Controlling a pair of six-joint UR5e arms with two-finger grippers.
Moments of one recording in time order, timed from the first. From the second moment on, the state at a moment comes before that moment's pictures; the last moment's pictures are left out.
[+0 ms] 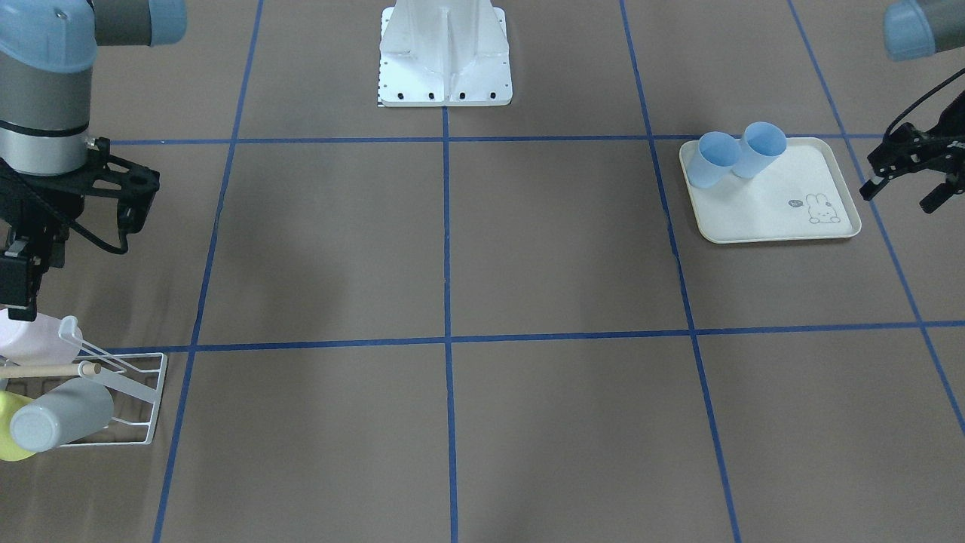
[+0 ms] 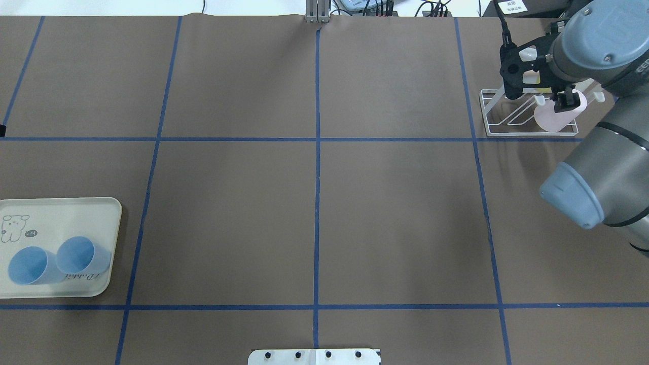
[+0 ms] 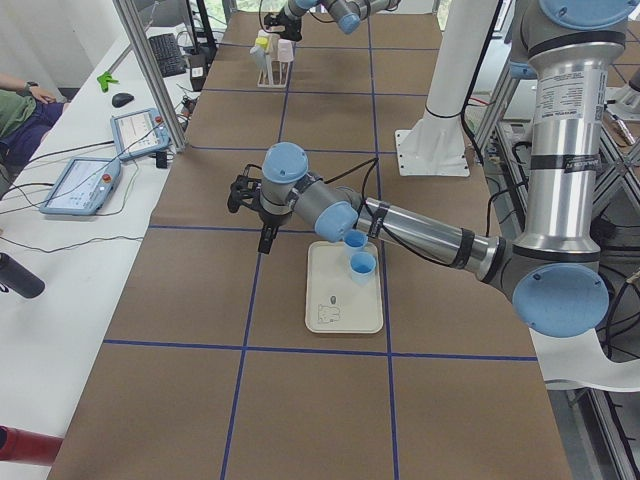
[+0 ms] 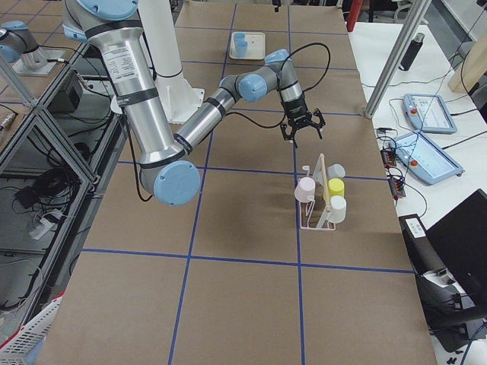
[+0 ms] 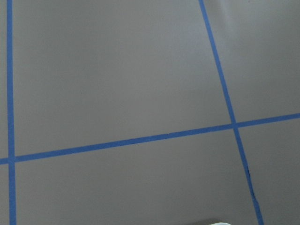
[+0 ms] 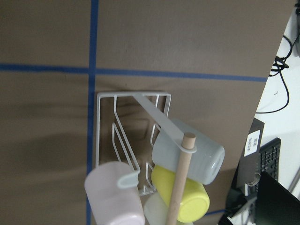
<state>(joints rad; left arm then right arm) -1.21 -1.46 -1.89 -2.11 -2.26 -0.61 0.93 -1.22 2.03 -1.80 1.61 -0.73</state>
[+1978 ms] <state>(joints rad) -0.71 -1.27 -2.01 -2.23 -2.05 -0.71 0.97 -1.22 2.11 -1.60 2.07 0.06</state>
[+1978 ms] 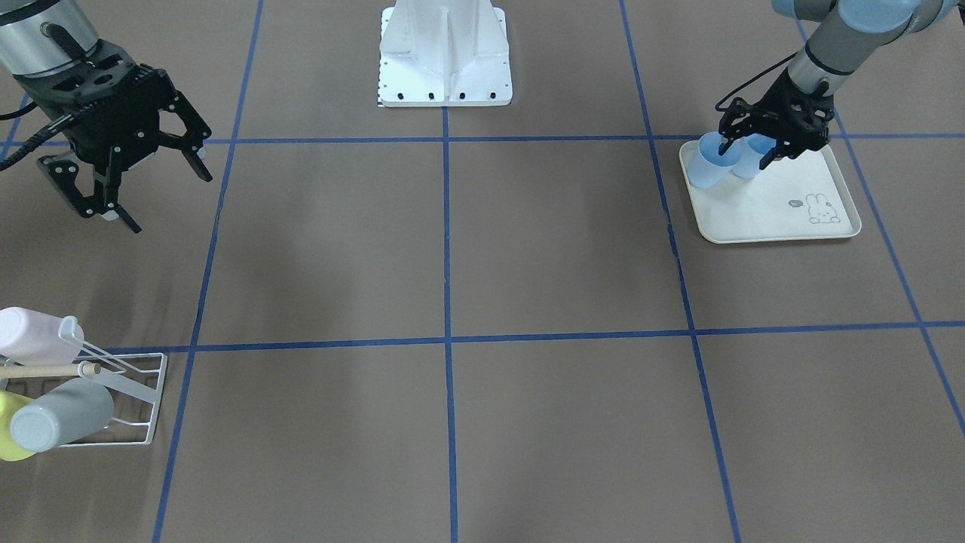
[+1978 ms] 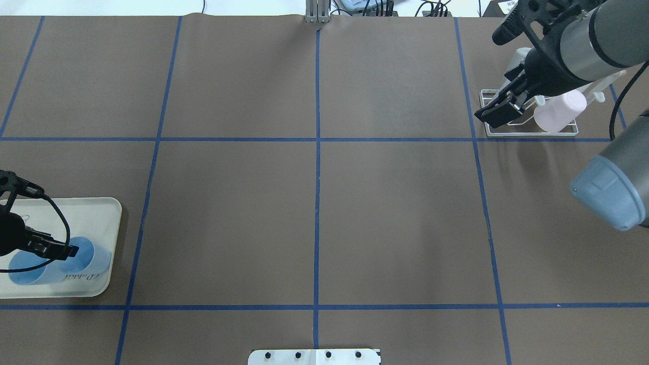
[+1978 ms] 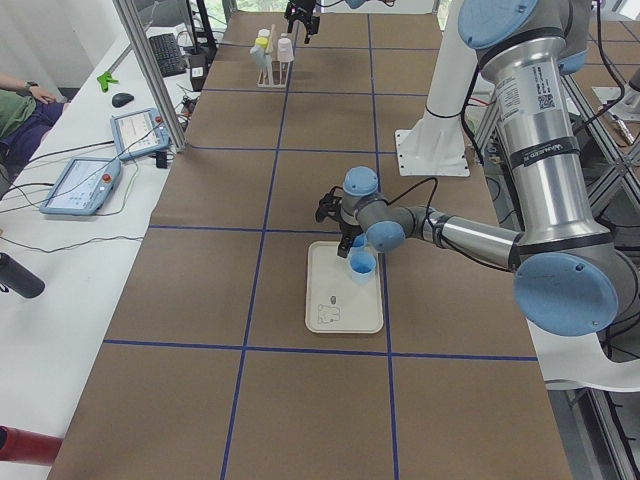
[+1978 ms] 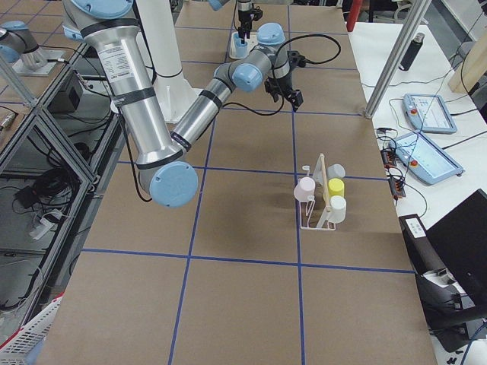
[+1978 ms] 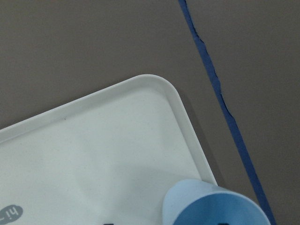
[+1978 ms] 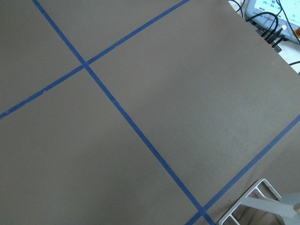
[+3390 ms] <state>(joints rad) -0.92 -1.30 -2.10 -2.23 -2.22 -0.74 0.94 -1.22 2.07 -1.51 2.07 0.09</state>
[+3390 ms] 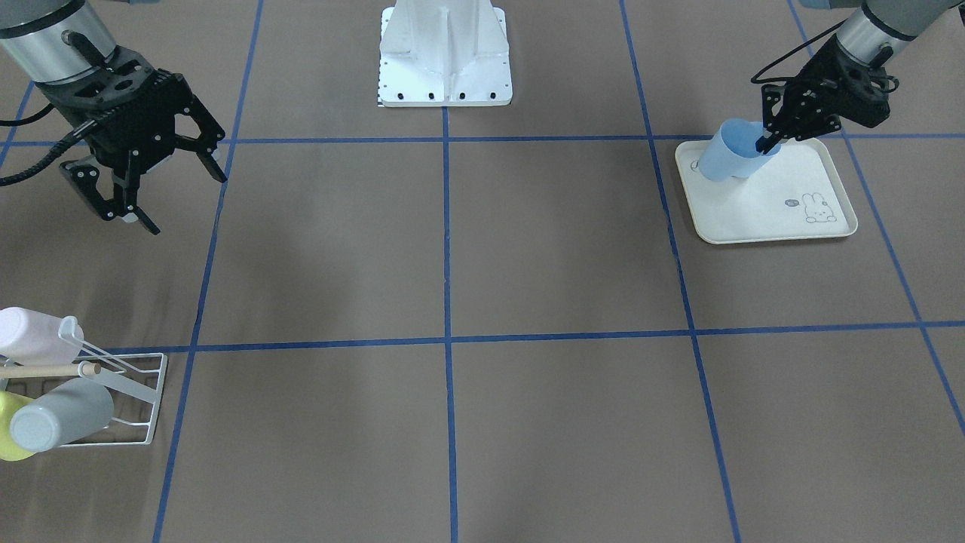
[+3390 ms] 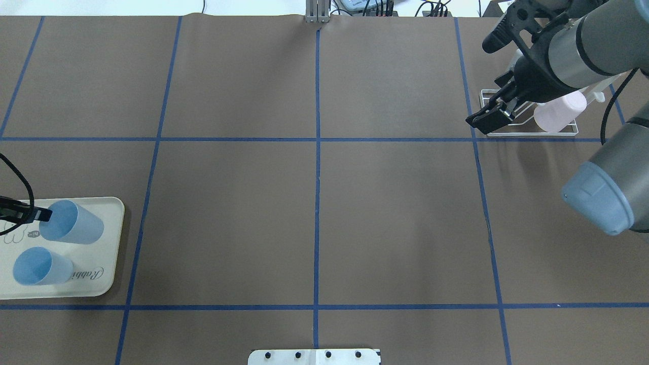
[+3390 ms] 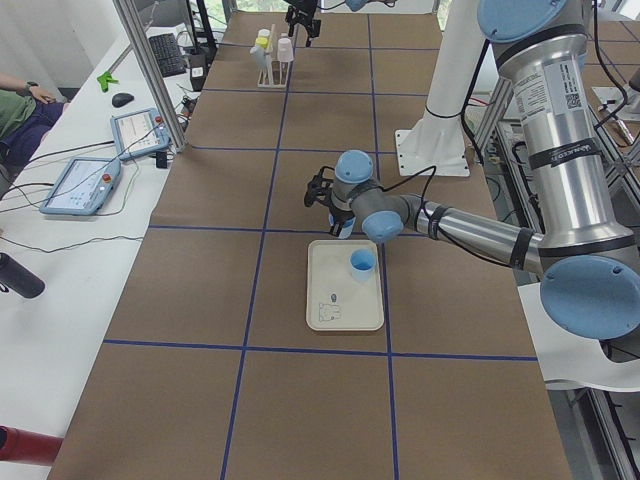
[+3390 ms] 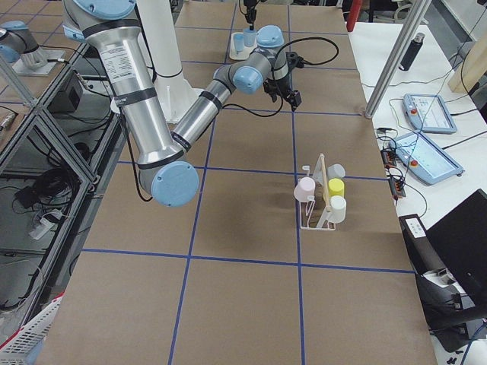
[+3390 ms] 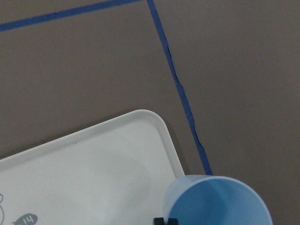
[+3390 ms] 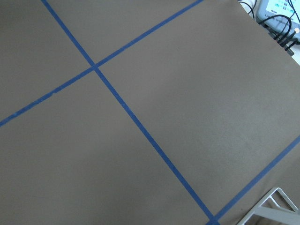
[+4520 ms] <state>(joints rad) -0.93 -1.88 -2.15 -2.24 -2.28 -1.70 0.77 -1.24 1.82 -0.67 1.97 0.36</state>
